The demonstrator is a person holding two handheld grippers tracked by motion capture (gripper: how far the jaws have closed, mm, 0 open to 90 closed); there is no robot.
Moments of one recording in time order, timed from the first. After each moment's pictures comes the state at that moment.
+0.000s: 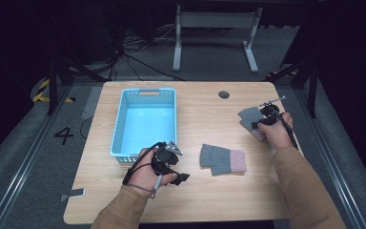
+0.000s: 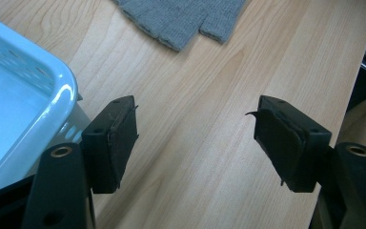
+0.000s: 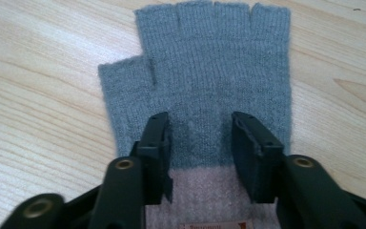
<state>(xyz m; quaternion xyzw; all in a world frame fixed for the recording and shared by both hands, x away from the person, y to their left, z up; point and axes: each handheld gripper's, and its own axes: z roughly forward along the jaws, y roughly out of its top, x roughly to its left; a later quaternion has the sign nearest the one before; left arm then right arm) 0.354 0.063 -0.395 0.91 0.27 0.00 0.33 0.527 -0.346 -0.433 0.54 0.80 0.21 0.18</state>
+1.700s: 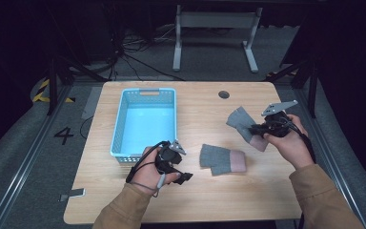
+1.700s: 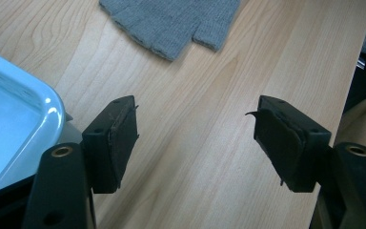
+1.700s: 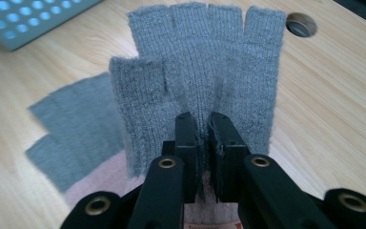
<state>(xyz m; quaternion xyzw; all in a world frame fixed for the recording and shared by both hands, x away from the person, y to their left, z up) 0.357 0.054 -0.393 0.91 0.26 0.00 0.33 0.425 -0.302 -0.341 0.34 0.87 0.31 0.17</state>
